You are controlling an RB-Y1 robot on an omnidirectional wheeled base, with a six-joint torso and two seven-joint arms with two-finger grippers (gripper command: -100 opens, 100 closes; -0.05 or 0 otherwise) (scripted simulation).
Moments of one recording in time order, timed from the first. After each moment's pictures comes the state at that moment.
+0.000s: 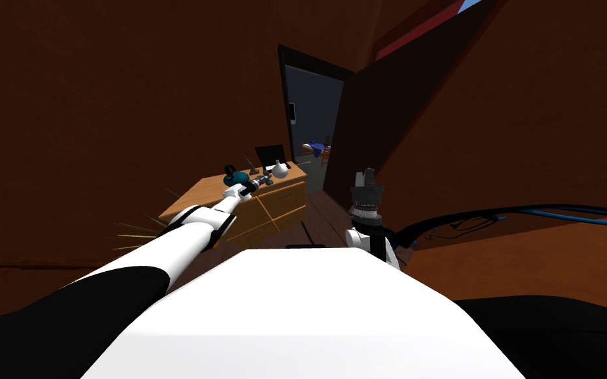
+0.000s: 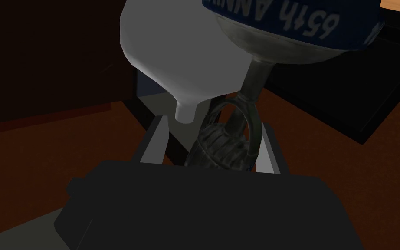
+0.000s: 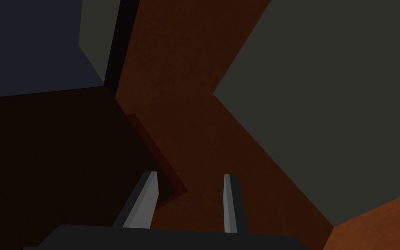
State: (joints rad) left arm -0.82 0.69 -0.31 -0.50 -0.54 -0.61 -0.12; right arm 0.45 -0.04 0.06 -2.35 0.07 -0.52 -0.05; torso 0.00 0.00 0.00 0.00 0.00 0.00
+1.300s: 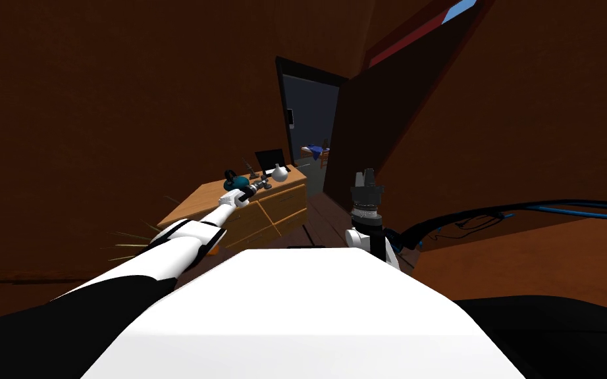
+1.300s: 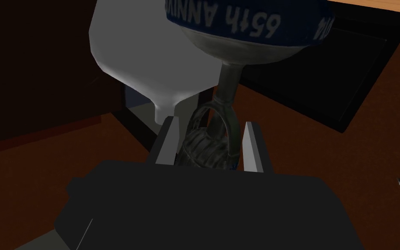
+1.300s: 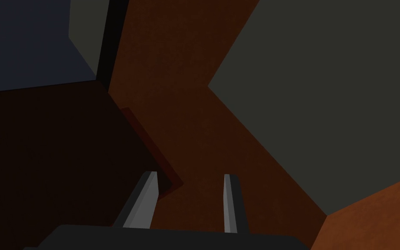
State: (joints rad) left arm -0.61 0.76 -0.32 -0.79 -0.54 -0.41 -0.07; right arm 0.45 -0.04 0.06 -2.35 0.07 -0.52 -0.05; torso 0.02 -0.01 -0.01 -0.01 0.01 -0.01
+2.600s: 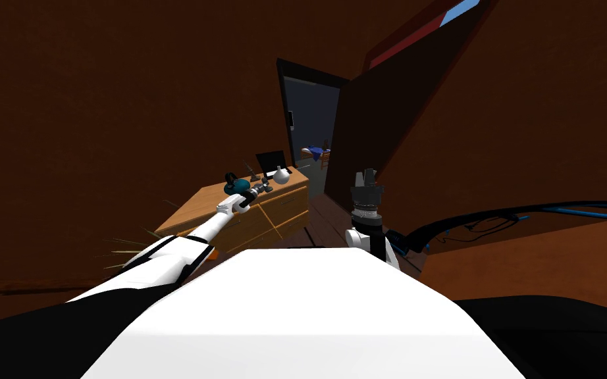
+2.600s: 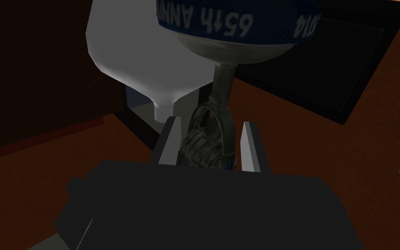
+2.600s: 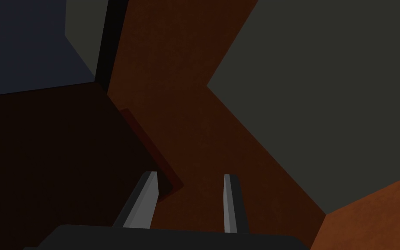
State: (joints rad) left arm -0.39 0.81 -0.32 -1.17 -0.54 -0.21 -0.05; right arm 0.45 -0.04 0.06 -2.35 0.07 -0.52 -0.05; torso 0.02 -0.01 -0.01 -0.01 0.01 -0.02
